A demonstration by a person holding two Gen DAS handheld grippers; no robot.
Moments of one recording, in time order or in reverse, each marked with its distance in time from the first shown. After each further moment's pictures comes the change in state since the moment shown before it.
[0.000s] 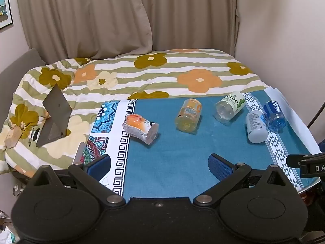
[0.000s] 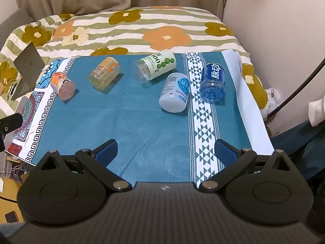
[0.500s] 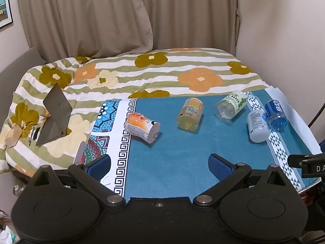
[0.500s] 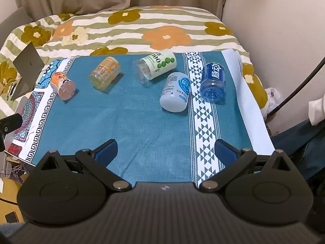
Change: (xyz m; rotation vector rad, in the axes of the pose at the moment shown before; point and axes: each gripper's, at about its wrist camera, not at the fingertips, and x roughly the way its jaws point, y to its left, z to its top) left arm 0.000 0.000 0.000 -0.003 0.001 -0.004; right arm 0.000 0.003 0.001 -0.002 0.000 0.000
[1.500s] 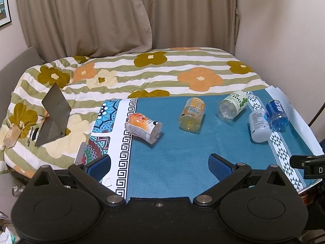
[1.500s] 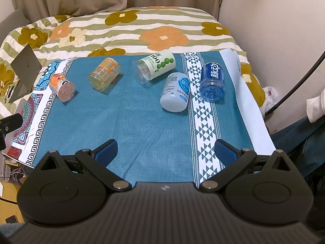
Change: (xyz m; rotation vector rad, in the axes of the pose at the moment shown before) left arm 0.009 0.007 -0.003 0.005 0.004 -0.005; right arm 0.001 0.007 0.000 0.000 0.001 -0.006
